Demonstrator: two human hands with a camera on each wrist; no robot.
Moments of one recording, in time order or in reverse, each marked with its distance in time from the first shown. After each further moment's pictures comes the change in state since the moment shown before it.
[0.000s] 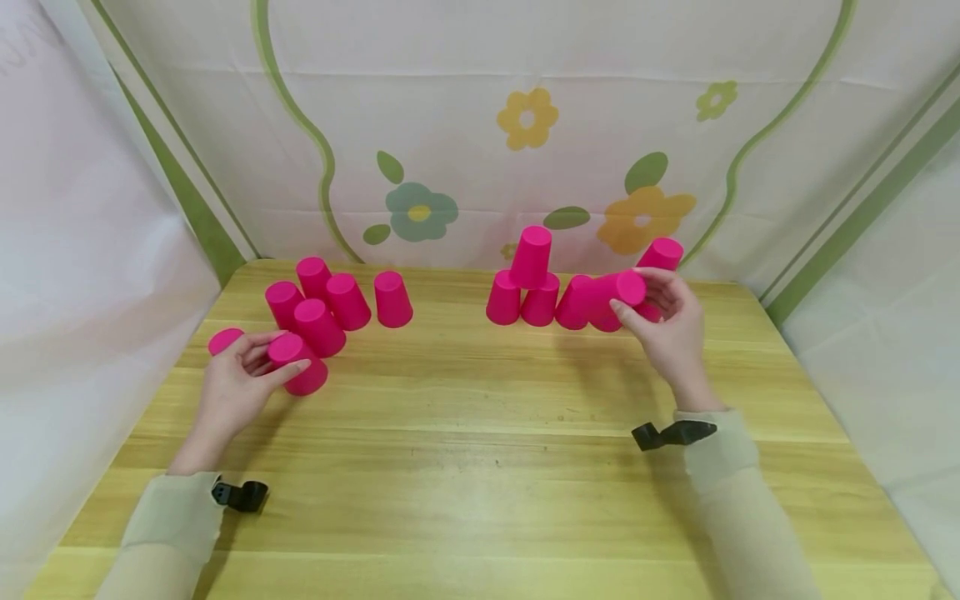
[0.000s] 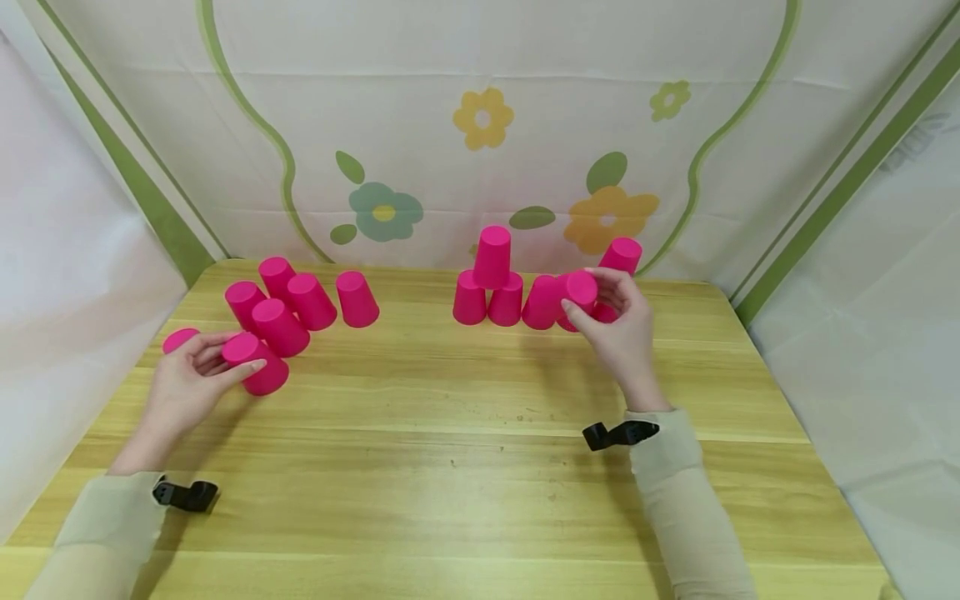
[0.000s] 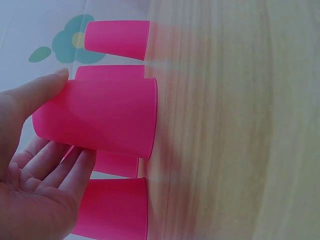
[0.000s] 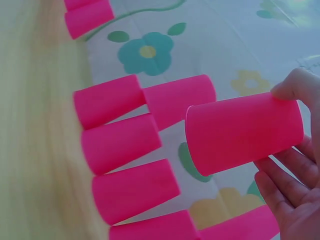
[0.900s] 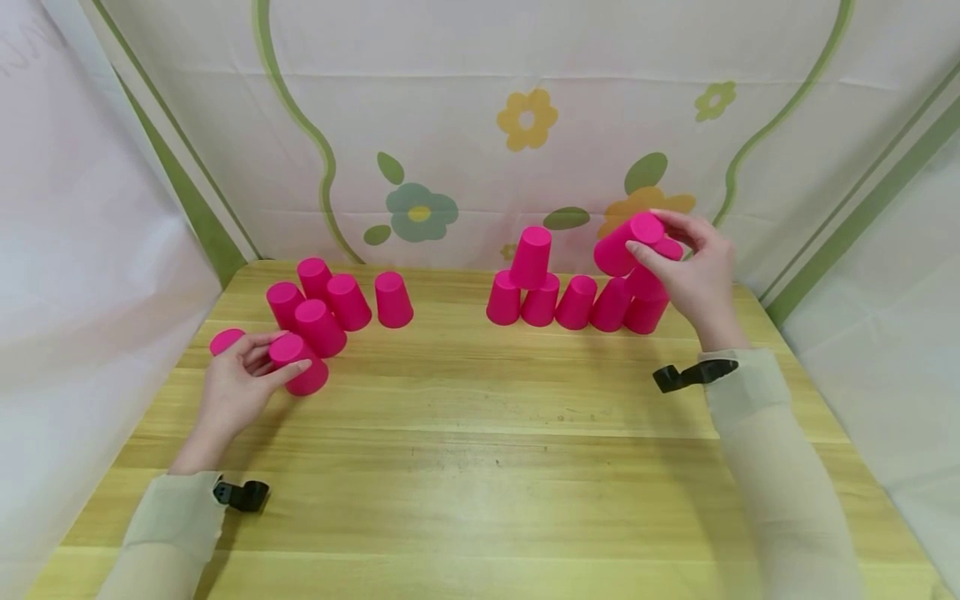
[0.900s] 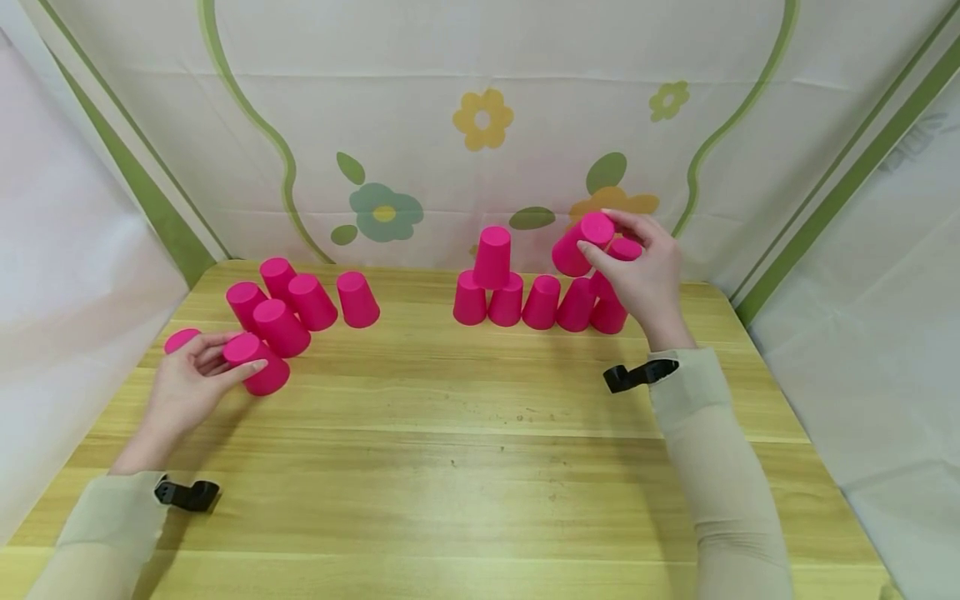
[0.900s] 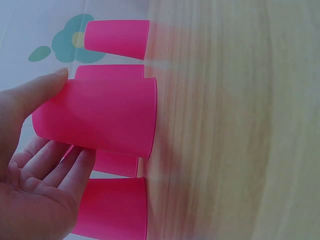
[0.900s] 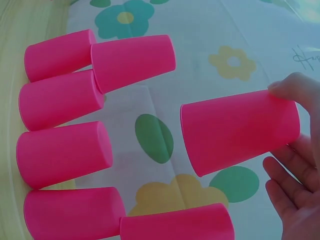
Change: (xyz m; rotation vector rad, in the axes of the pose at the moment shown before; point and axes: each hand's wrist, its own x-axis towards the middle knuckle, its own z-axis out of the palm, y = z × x) left_hand 0.000 -0.002 0.000 0.003 0.012 -0.005; right_hand 0.069 -0.028 -0.019 -0.244 0.014 0.068
